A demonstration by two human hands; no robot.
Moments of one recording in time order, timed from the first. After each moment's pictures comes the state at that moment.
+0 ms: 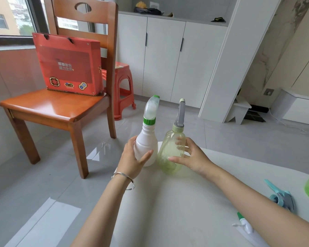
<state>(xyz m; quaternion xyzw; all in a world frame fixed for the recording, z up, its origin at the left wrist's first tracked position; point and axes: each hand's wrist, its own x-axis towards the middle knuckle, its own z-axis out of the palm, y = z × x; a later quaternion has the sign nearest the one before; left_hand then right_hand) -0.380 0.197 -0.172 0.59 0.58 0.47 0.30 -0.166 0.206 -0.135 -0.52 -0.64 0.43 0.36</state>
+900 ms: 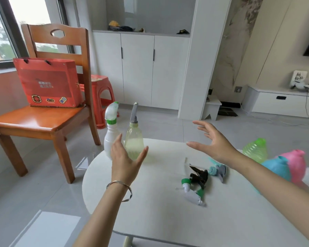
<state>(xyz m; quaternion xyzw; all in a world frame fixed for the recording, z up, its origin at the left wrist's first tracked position) -0.272 0.074 -0.099 0.59 0.59 0.52 0.17 -0.016 0.068 -0.032 -0.53 -0.70 0.26 0.40</state>
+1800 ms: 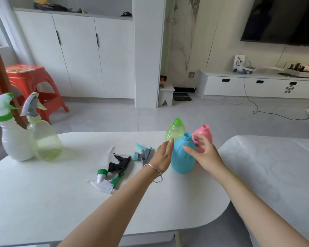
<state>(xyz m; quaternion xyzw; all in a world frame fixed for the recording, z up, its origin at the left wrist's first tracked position) 0.069 0.052 -0.123 0.69 0.41 0.29 0.51 0.212 -0.007 -0.106 -0.66 -0.49 0.24 0.52</state>
